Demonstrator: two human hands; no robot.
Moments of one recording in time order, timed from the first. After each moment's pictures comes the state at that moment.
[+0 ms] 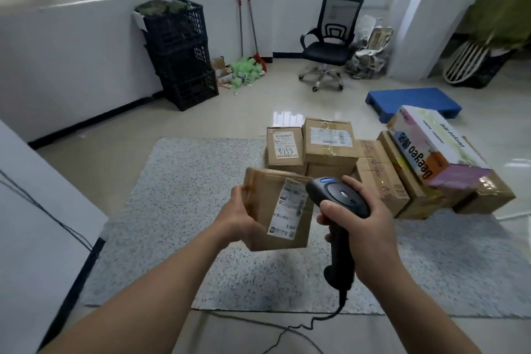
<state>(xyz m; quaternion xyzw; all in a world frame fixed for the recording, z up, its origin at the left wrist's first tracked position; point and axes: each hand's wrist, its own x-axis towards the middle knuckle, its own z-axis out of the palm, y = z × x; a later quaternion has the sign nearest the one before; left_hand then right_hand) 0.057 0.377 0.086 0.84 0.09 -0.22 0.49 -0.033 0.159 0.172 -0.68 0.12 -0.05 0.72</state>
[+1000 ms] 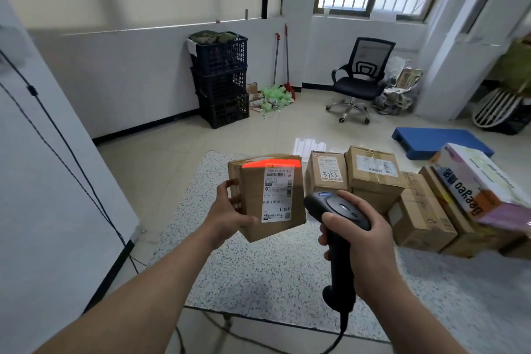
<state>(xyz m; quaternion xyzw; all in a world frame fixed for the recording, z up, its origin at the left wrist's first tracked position) 0.022 0.524 0.117 0.75 0.11 -0.06 0.65 -0.060 0.288 0.211 -0.65 0.07 -0.01 0.76</state>
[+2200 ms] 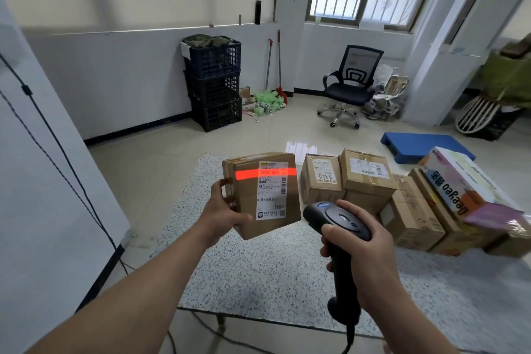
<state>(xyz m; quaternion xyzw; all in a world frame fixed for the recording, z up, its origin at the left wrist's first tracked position) 0.020 0.541 0.121 0.73 0.08 -0.06 0.67 -0.082 0.293 0.211 -0.68 0.08 -0.02 0.73</state>
